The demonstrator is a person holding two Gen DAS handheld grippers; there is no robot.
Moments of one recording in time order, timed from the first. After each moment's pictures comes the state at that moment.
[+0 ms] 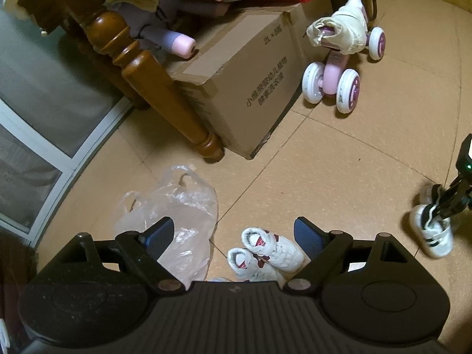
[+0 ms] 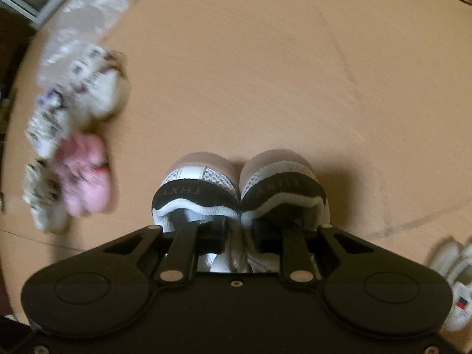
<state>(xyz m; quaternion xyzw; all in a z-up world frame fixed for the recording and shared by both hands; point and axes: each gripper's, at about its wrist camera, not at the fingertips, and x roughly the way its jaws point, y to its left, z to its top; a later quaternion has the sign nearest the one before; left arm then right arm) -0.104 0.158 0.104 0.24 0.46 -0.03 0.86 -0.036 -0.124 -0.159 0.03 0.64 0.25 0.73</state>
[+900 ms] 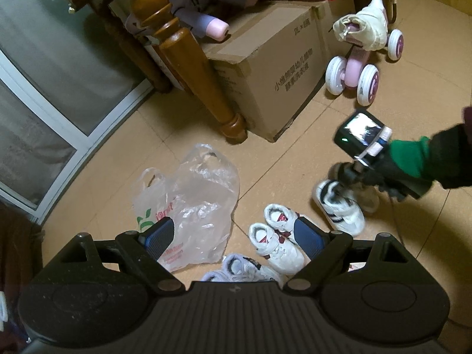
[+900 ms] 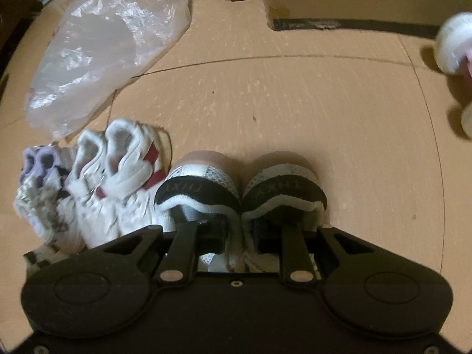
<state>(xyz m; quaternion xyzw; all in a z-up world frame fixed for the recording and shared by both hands) -0.137 0.211 0.112 0.22 0.46 -0.01 0.86 0.101 0.082 -0.188 -0.09 0.62 0.25 0.73</state>
